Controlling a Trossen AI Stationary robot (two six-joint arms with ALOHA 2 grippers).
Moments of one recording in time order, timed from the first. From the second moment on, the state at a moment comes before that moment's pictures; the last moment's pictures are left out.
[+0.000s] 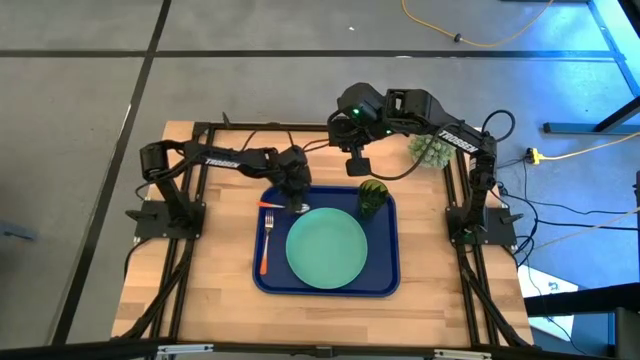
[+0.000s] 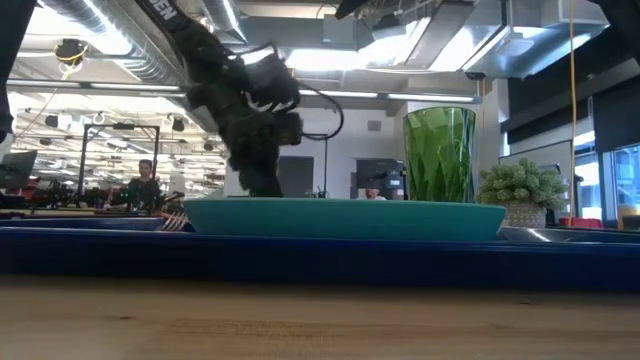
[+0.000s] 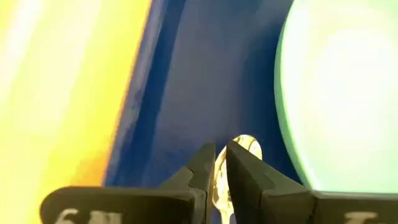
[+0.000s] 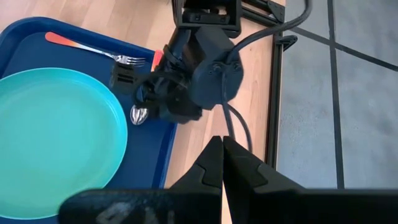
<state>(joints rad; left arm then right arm) 0.35 1.72 0.96 -0.24 0.33 0.00 -0.21 1.90 2.36 -1.31 0.01 -0.48</state>
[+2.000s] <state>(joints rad) 0.31 1.74 1.03 -0.50 0.23 0.21 -0.25 1.90 2.36 -1.32 0.01 -0.51</state>
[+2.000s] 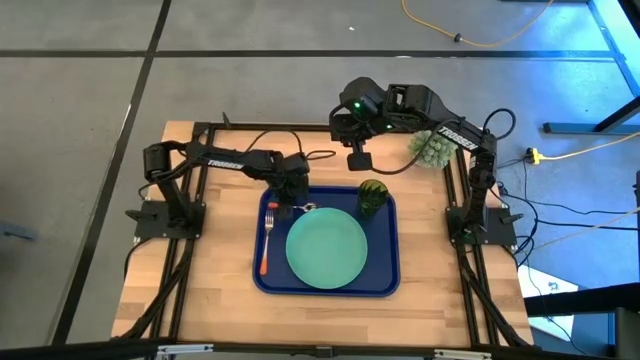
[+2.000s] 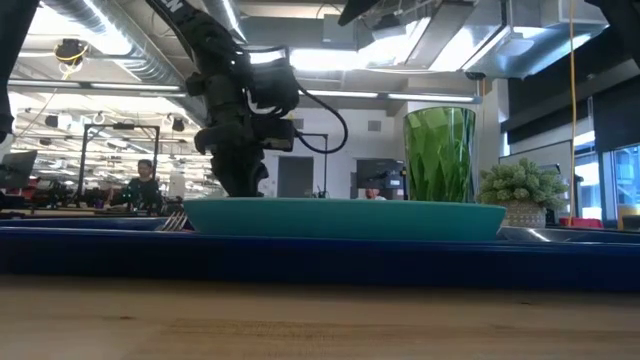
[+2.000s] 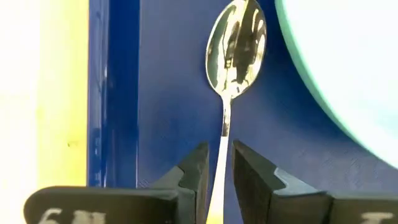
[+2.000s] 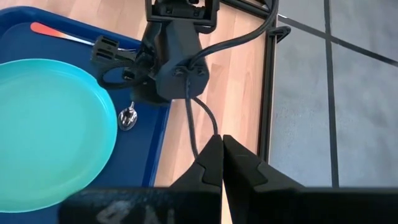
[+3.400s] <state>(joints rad) 0.24 1.79 1.03 -0.46 0.01 0.25 -0.25 1.90 2.36 -1.33 0.01 -0.51</state>
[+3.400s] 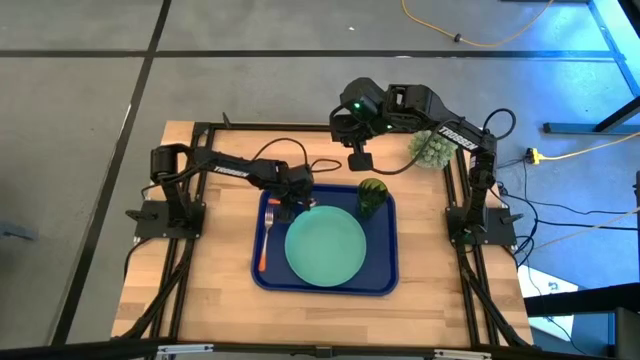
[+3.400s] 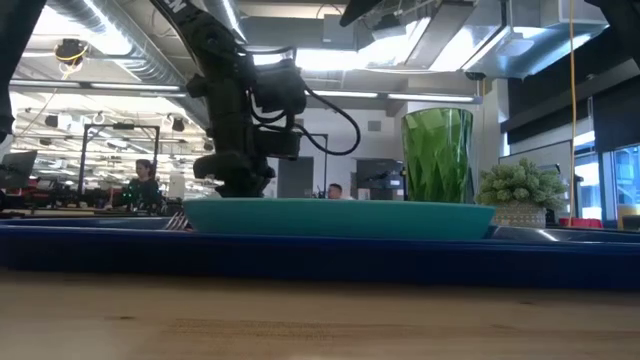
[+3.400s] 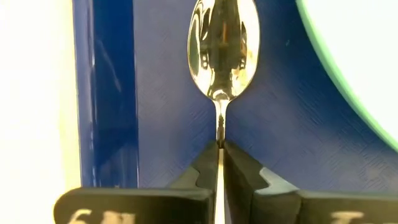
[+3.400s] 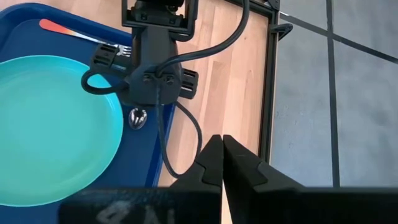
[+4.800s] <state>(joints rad) -0.07 1.63 1.03 -0.73 -0.06 -1.41 -0.25 1.90 2.36 -1.33 0.01 -0.51</state>
